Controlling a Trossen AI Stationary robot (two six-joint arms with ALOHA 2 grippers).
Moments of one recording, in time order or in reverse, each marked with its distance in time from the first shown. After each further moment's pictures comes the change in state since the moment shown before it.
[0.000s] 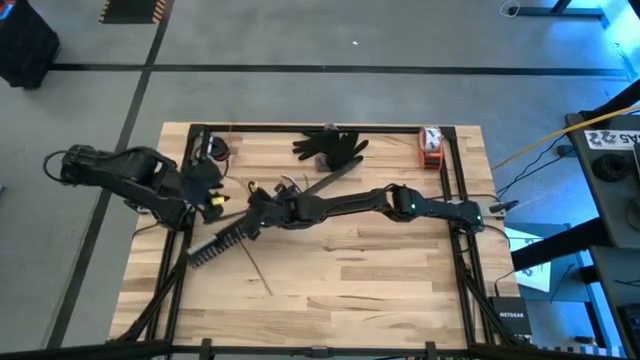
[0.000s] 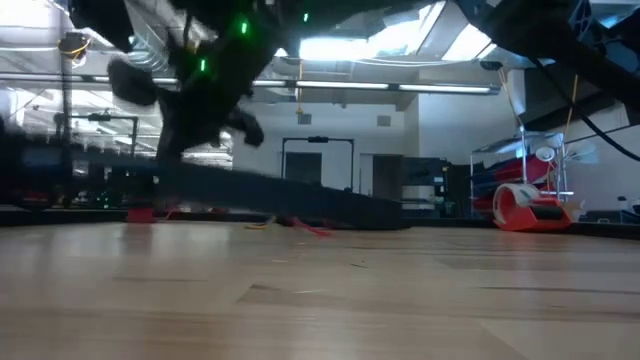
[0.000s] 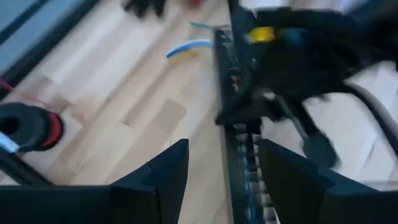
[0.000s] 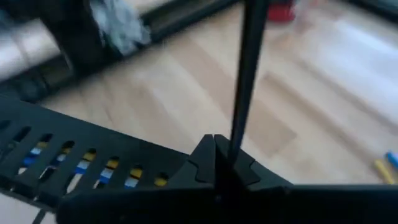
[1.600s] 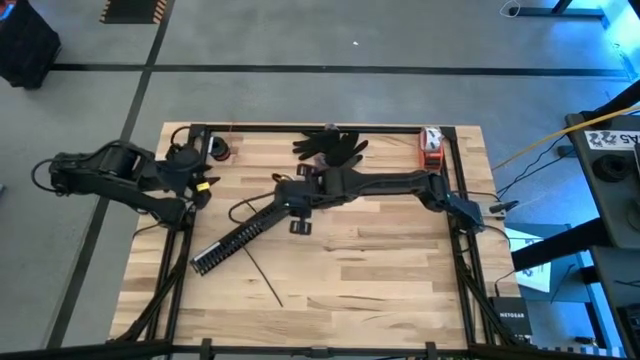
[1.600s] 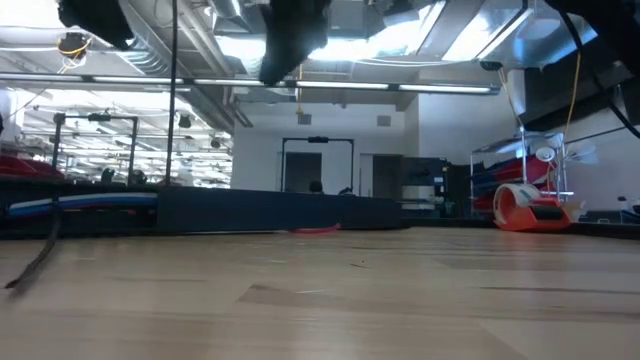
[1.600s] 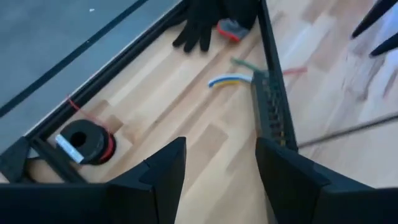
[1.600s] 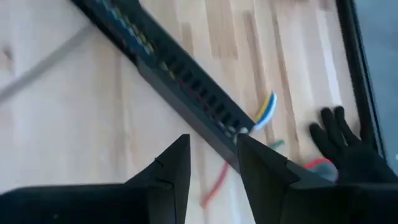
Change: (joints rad) left arm 0.135 -0.104 -0.046 0.012 -0.158 0.126; right arm 0.012 -0.331 0.001 -0.664 -0.180 -0.457
